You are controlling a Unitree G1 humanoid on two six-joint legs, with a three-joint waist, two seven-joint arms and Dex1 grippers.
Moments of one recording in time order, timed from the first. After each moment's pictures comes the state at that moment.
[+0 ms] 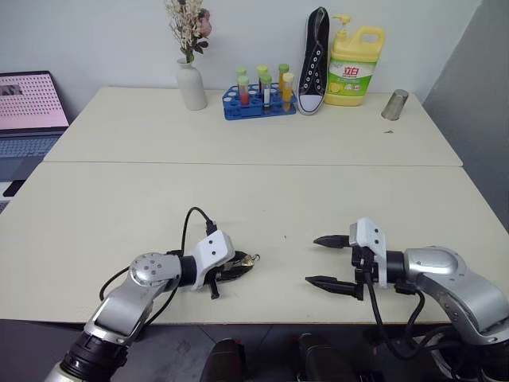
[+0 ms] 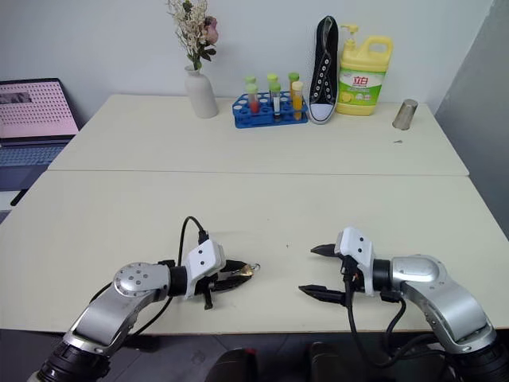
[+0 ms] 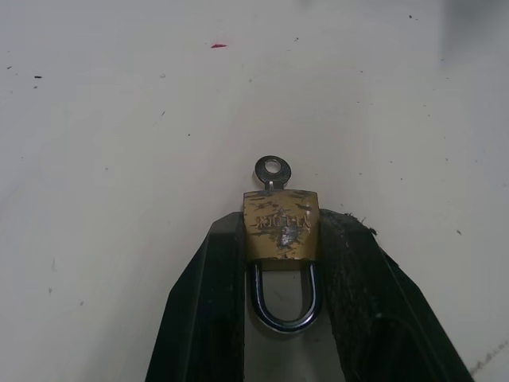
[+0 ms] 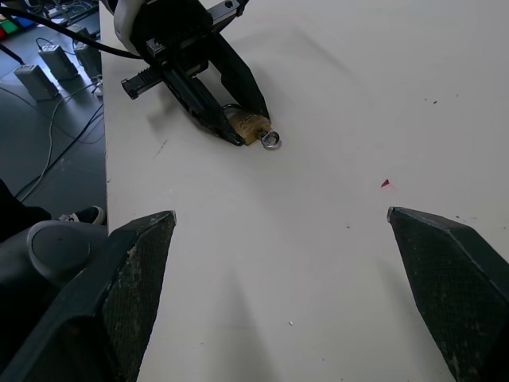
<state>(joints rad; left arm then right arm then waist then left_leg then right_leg) -0.13 0.68 -0.22 -0.23 -0.16 0.33 -0.93 -0.12 -0.72 0.10 -0.48 0.48 0.59 0.94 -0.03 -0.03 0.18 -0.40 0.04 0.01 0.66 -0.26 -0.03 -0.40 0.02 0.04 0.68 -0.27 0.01</state>
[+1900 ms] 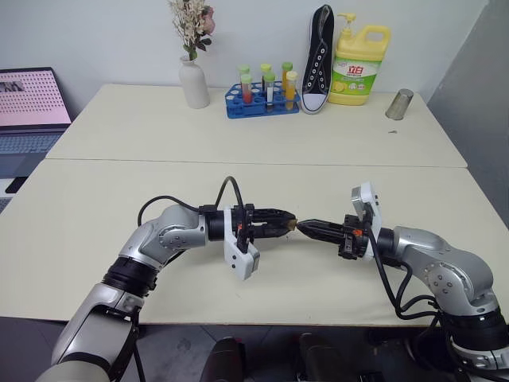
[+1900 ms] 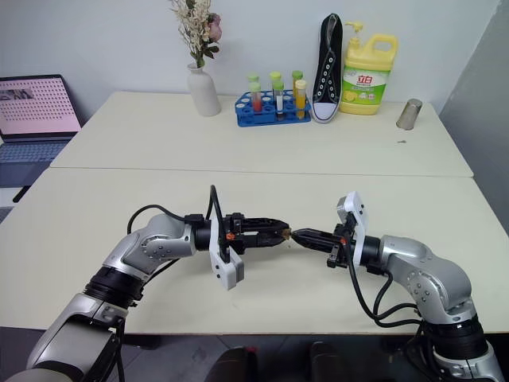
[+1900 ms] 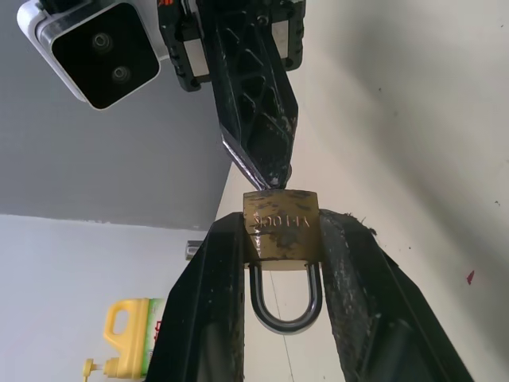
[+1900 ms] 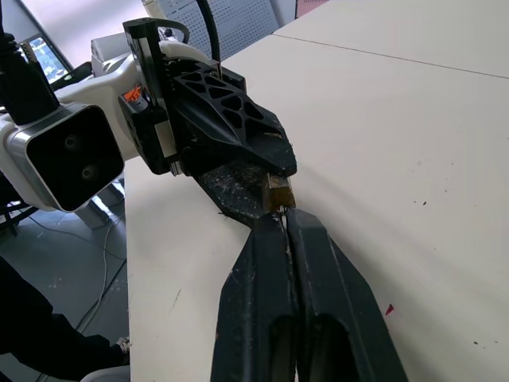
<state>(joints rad) -0.61 0.60 -0.33 0.28 0.40 -1.05 -0.62 -0.30 -0.55 0.02 -0.38 0.76 0.80 0.81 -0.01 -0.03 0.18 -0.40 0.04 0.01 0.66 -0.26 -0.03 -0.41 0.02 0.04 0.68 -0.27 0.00</state>
